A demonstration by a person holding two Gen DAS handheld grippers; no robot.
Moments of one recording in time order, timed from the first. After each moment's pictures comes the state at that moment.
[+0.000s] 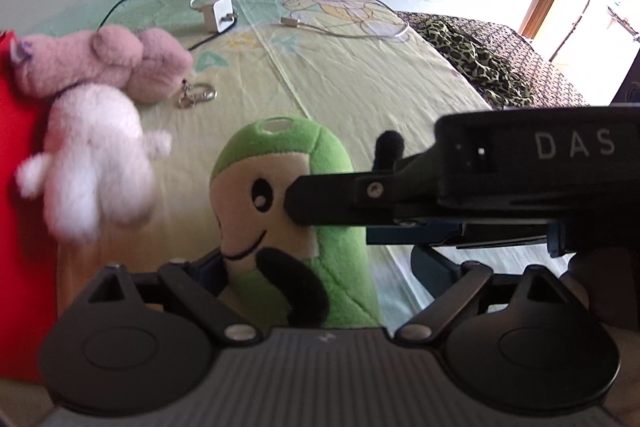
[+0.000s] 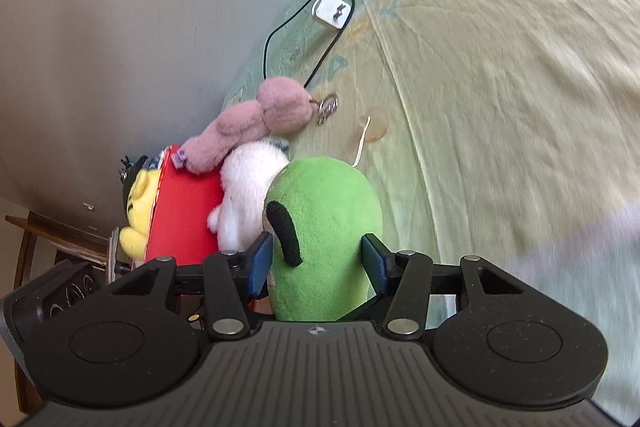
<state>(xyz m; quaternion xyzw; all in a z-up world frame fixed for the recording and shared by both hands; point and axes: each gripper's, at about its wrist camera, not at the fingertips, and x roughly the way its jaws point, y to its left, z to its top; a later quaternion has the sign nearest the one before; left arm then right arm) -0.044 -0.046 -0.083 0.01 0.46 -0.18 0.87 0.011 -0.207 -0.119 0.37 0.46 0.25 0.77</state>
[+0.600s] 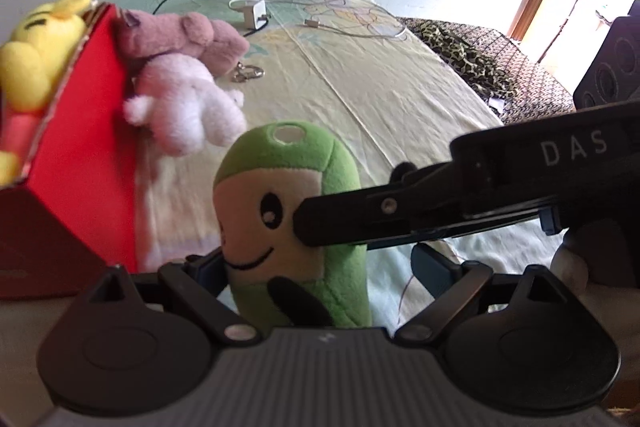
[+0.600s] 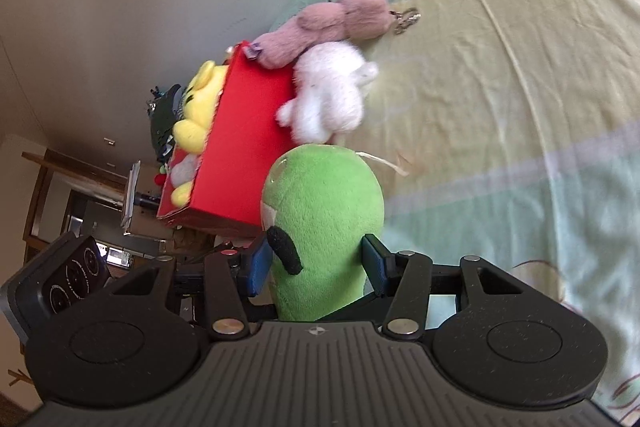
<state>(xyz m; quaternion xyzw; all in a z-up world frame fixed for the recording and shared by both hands) -0.114 0.020 -0.049 0.01 0.45 -0.19 0.88 -0.039 -0.146 -0.087 0.33 0.48 0.32 0.75</state>
